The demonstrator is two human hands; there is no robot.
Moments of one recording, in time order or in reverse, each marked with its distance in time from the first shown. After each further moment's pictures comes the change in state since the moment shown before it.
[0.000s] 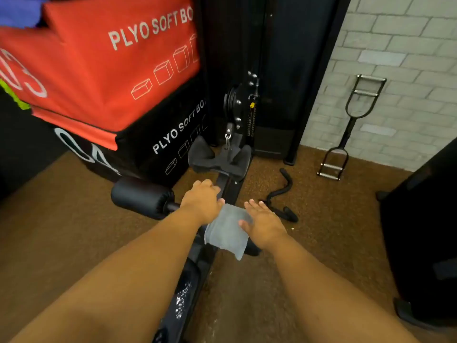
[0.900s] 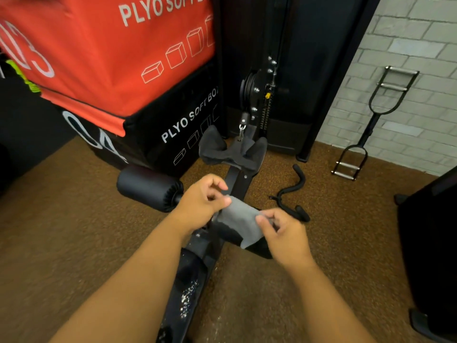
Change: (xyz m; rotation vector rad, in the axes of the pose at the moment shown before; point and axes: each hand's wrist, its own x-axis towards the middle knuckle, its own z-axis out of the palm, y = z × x) left_hand -0.026 -0.035 0.011 -1.031 0.077 0.036; right_hand -0.031 -0.012 0.013 0.563 0.439 -0.070
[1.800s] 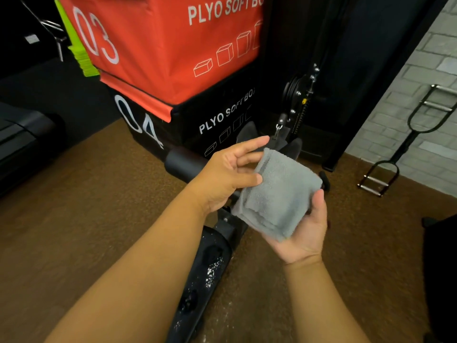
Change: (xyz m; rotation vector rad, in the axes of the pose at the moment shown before) left_hand -0.084 0.065 -0.045 -0.466 -0.081 0.155; right_hand -0.052 -0.081 0.030 1.716 -0.647 0.278
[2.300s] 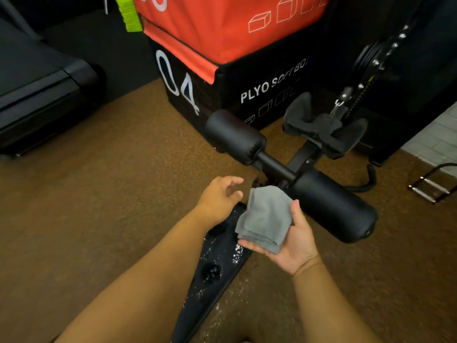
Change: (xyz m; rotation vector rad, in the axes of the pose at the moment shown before) left_hand -0.064 -0.159 -0.092 0.554 0.454 -0.356; right_hand 0.027 0.095 -0.089 -0.153 0.399 0.458
